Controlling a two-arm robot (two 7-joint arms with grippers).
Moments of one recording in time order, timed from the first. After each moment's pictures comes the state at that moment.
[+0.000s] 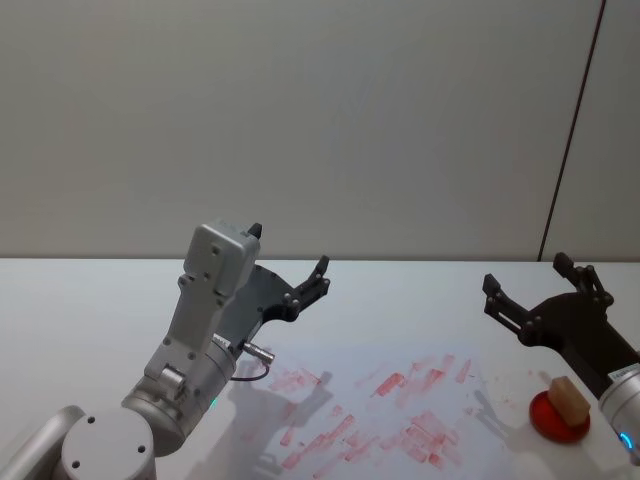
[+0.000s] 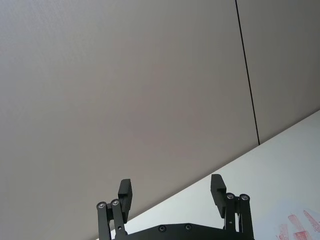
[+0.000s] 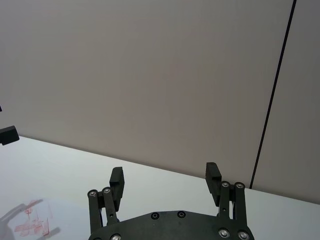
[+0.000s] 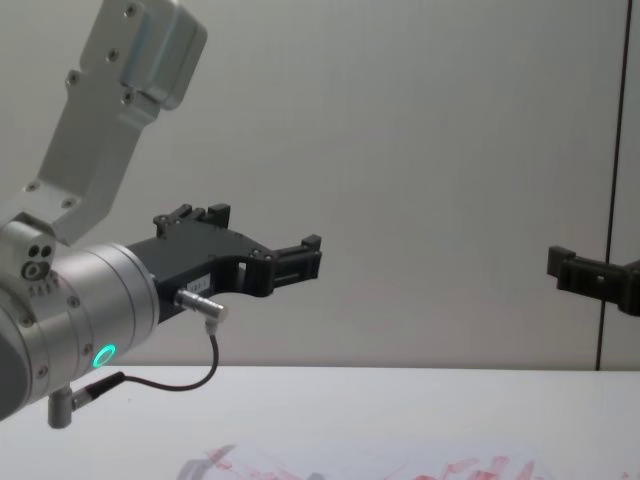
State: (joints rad) left arm -0.24 0.38 0.45 -1.63 -0.20 0.01 -0.01; right arm -0.01 0.34 -0.23 -1.77 0.29 0.03 0.07
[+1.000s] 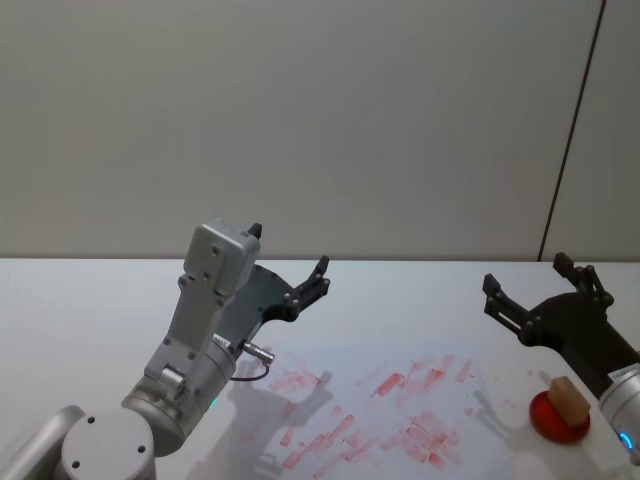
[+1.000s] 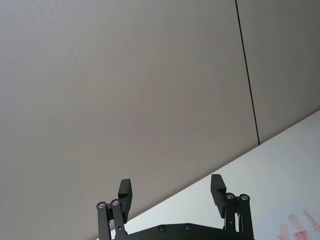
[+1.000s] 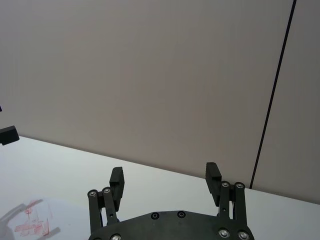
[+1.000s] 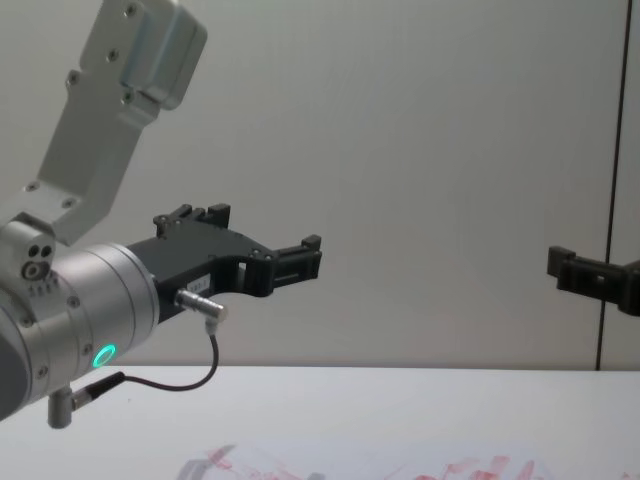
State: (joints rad) left arm -0.24 0.38 0.45 -1.63 -0.20 0.01 -0.01; right arm -0.01 0.34 -0.23 -1.77 0.29 0.03 0.07
